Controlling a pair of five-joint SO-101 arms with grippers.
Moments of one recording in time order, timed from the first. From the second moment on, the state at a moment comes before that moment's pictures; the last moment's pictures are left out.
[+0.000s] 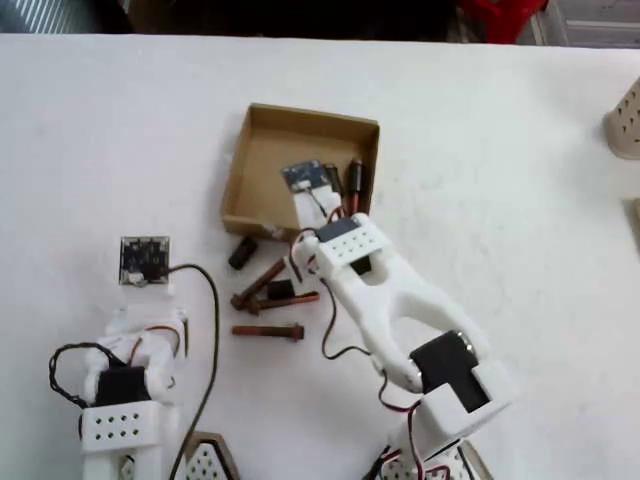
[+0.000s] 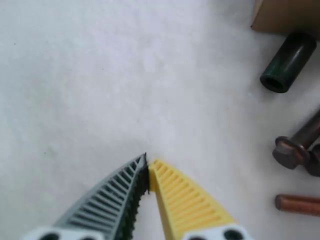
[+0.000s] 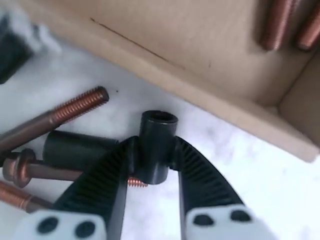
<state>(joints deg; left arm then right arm) -14.2 -83.1 95.3 50.8 -2.8 -31.3 6.4 29.6 51.3 -6.2</state>
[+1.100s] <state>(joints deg) 13.2 -52.9 57.0 66.0 13.0 -23.0 -5.9 38.9 54.9 -6.2</state>
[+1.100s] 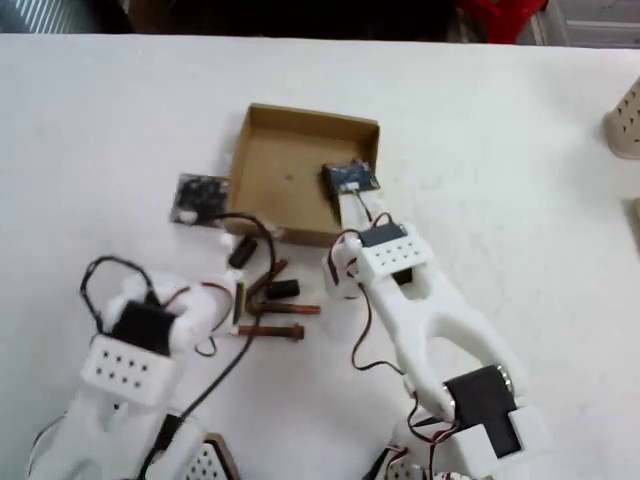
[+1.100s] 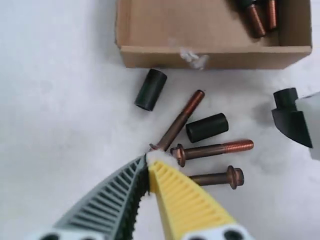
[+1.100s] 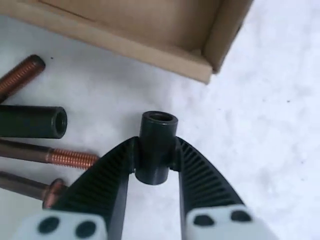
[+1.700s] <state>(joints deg) 18.4 -34.5 63.6 47.8 0.0 -23.1 -5.9 39.0 54.9 -6.2</state>
